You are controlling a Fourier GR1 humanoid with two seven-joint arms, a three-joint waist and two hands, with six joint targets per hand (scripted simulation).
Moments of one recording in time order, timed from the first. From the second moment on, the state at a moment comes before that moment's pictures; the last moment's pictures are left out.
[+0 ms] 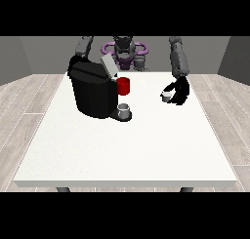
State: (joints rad) left arm -0.63 0.47 0.08 -0.54 -0.53 0.14 -0.33; right arm -0.22 -0.03 -0.01 -1.47 0.01 -0.16 -0.04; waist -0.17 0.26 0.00
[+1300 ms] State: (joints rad) left arm -0.87 0.46 0.04 -0.63 -0.59 -0.09 -0.30; right arm -0.25 -0.04 -0.05 -1.31 -0.04 -0.12 -0.06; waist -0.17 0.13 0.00
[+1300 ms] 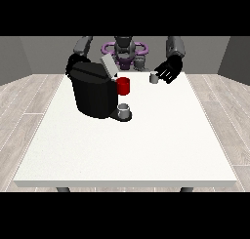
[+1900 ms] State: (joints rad) left arm -1.04 0.47 0.09 -0.64 -0.58 -0.12 -0.16; right arm -0.26 -0.01 0.01 -1.33 -0.03 -0.14 -0.08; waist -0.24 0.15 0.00
